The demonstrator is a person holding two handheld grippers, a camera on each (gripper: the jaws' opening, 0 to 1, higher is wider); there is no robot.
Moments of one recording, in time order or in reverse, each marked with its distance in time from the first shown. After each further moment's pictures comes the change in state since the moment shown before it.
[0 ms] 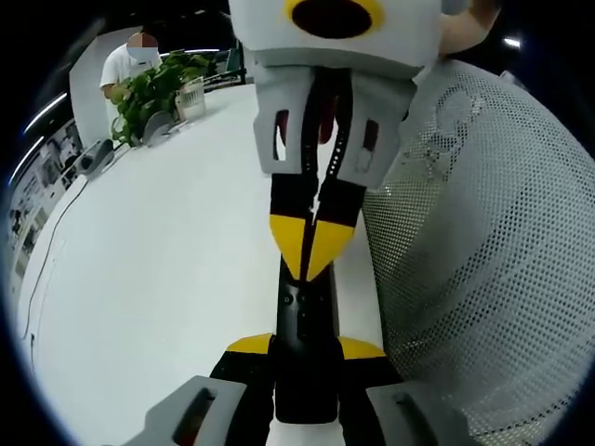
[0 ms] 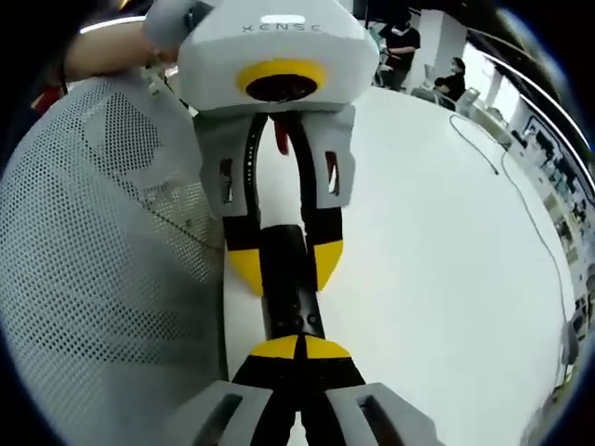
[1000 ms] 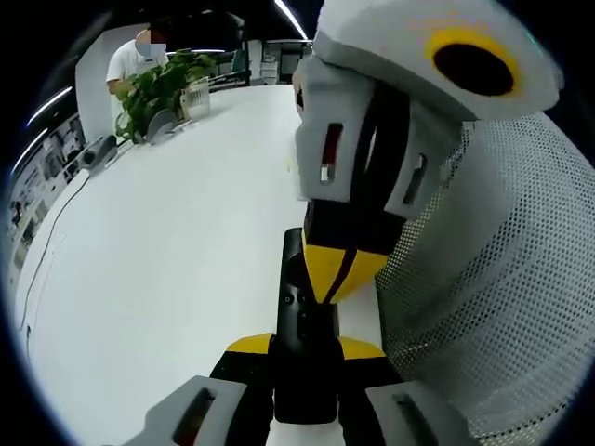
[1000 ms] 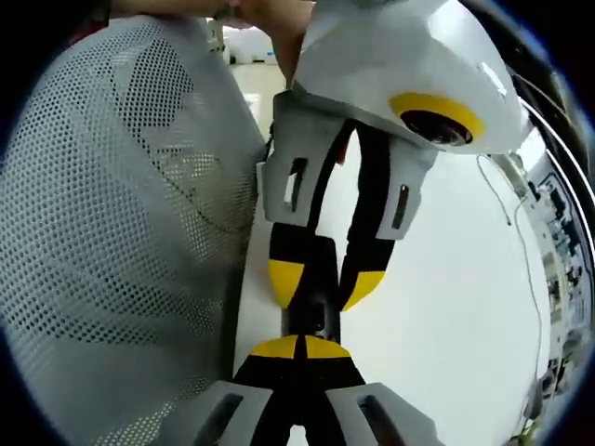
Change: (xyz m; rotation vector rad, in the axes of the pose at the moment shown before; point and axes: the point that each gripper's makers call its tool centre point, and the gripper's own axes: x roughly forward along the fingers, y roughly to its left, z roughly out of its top) left arm -0.001 0.001 0.000 -0.026 -0.021 -0.007; right arm 0.008 0.017 0.009 -0.227 0.042 -0.045
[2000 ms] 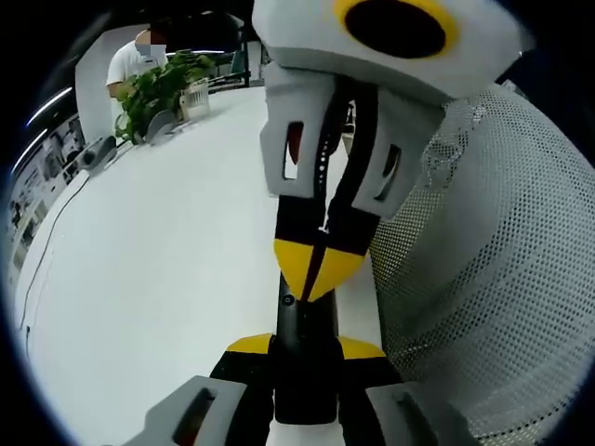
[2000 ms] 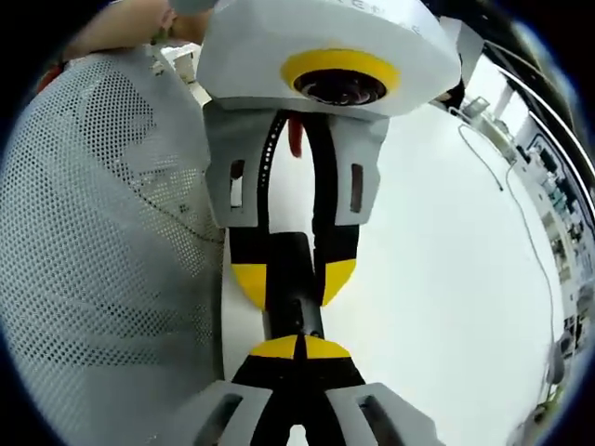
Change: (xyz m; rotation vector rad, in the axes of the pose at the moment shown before) left arm 0.000 0.000 0.001 0.000 -0.005 -0.002; right arm -0.002 -0.017 -0.003 0.204 -0.016 0.019
